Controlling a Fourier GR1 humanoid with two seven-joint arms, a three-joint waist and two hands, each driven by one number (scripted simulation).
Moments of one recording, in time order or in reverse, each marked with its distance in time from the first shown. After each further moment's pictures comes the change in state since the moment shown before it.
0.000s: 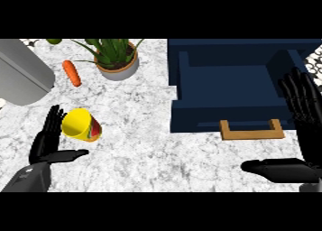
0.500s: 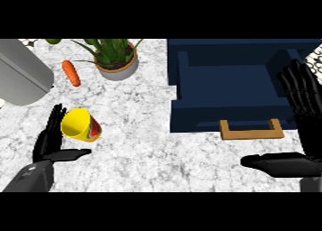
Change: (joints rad) left arm -0.026 -0.007 0.003 0.038 -0.006 -0.012 -0.021; right arm -0.055 -0.007 -0.003 -0.007 -0.009 -0.004 0.066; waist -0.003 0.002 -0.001
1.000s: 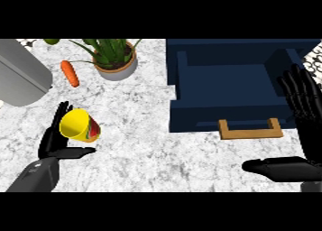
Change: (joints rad) left arm -0.016 -0.027 0.004 -0.013 0.015 -0.073 0.013; right arm 0.030 -0.001 -0.001 -0.004 -0.009 0.018 -0.020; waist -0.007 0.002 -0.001
